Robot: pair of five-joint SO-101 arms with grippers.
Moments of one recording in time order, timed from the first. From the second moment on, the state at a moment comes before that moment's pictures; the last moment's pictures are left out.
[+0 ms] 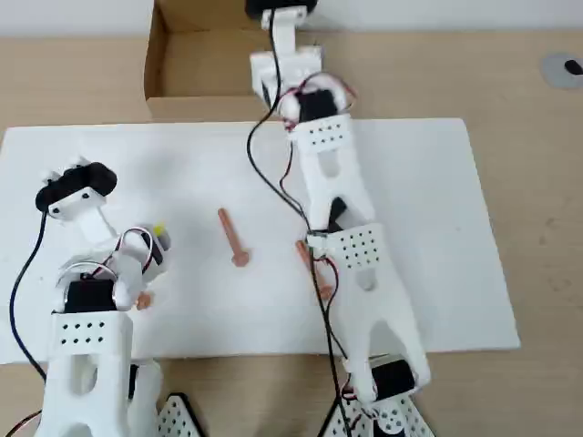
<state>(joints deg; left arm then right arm) -7.3 -58.2 69.8 50.2 11.0 -19.9 68.8 -91.6 61.5 -13.5</state>
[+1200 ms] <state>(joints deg) -7.3 -42.4 65.7 50.7 11.0 -8.8 0.7 3.0 94.2 15.2</state>
